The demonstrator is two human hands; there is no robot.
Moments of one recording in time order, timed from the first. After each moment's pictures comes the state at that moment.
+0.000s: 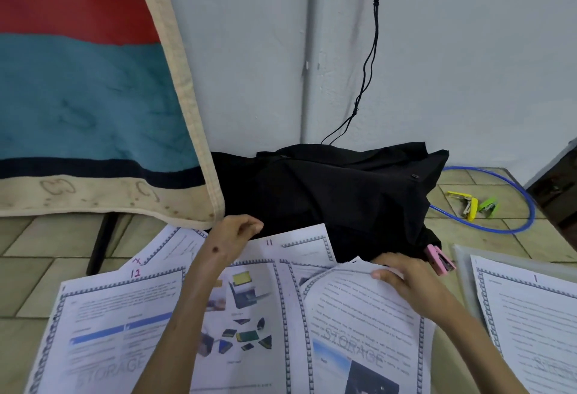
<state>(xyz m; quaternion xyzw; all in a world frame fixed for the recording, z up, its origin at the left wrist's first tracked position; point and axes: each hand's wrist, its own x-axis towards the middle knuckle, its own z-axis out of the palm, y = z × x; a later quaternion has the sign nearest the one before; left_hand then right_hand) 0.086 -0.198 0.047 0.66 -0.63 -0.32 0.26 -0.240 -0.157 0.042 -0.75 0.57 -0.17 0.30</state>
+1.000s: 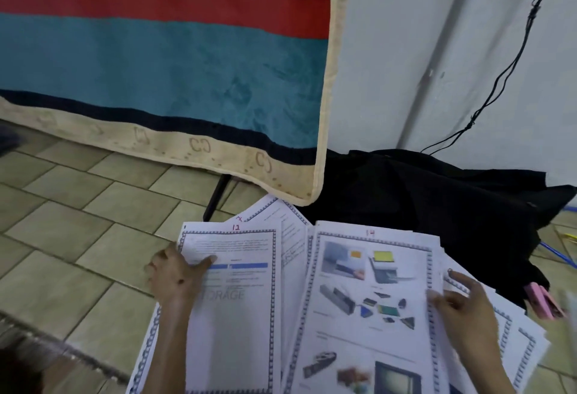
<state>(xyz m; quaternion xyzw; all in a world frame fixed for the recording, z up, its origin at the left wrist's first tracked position) 0.230 -0.036 0.011 0.95 -0.20 -0.10 0.24 -0.153 -0.112 0.043 -0.51 0.72 -0.31 0.34</state>
